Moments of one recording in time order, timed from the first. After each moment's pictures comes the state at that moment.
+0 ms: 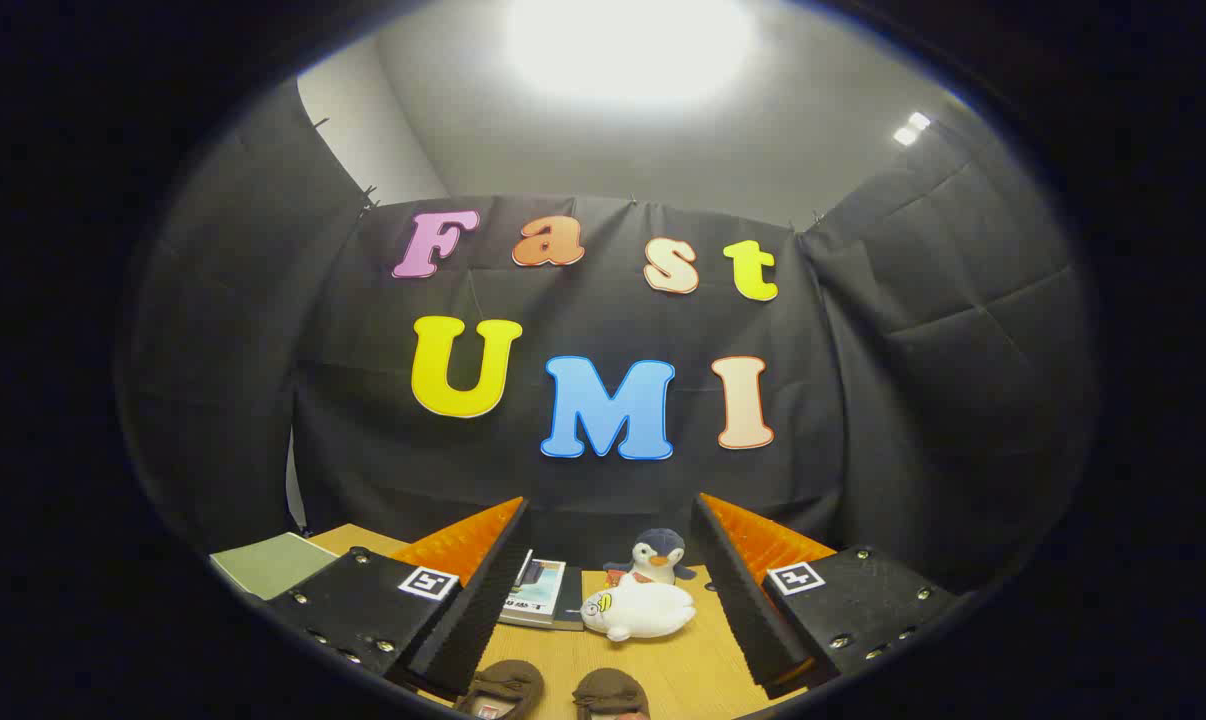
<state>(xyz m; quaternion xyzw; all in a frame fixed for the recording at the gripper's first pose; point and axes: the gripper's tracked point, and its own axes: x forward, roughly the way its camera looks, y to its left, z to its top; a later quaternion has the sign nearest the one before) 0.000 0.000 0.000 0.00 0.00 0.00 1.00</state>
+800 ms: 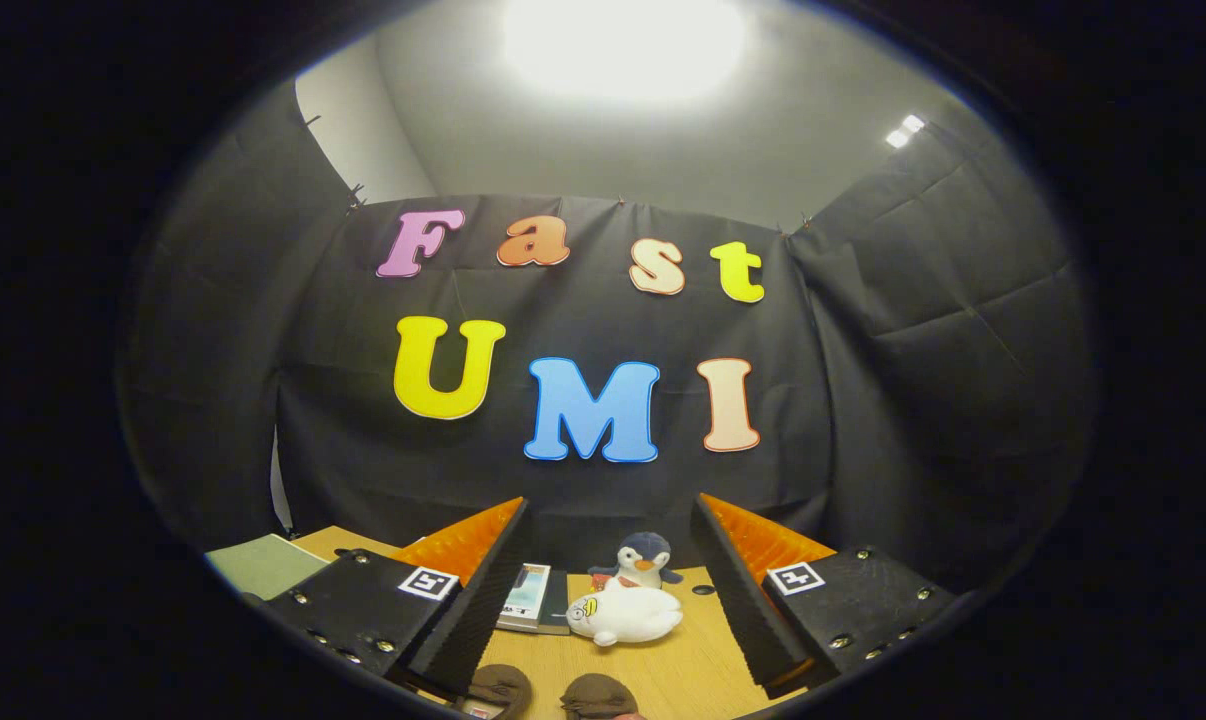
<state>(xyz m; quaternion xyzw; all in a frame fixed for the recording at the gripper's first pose) 0.009 -0.010 0.000 0.00 0.00 -0.02 1.00</state>
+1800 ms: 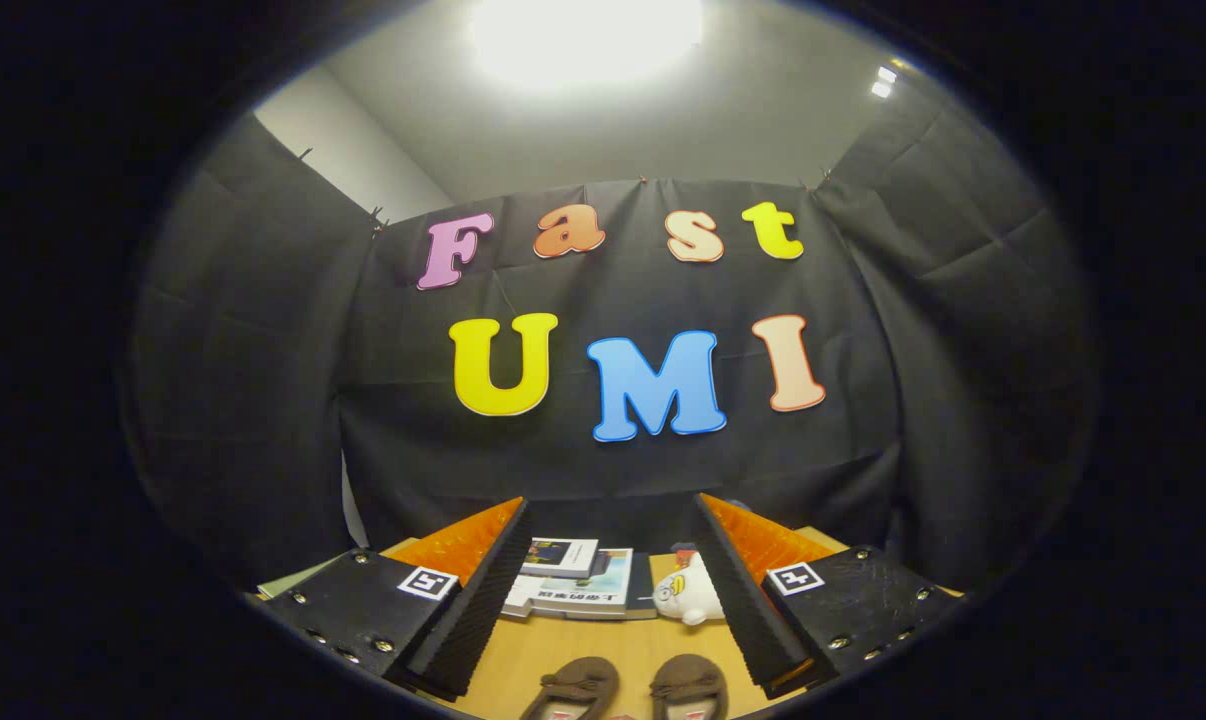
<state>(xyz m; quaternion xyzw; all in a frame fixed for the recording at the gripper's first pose) -0.002 0.056 -0.030 0.10 0.03 0.08 0.99</state>
